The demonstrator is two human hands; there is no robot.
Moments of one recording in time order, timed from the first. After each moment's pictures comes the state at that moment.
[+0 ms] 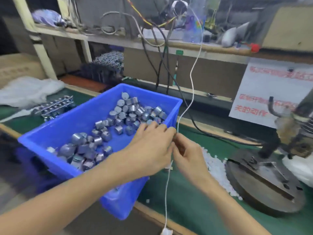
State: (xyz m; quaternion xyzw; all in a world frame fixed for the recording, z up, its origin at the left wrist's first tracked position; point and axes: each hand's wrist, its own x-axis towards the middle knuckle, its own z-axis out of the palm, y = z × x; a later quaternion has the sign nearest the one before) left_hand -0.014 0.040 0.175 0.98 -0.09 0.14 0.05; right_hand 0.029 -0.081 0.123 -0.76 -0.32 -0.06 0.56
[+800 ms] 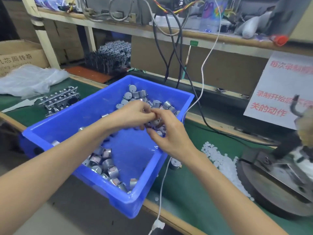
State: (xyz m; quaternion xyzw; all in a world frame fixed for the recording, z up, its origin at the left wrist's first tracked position) left_hand 0.038 0.139 0.177 0.94 0.06 -0.01 0.34; right_hand 0.059 -0.012 0.133 -0.79 -0.42 -0.08 0.43
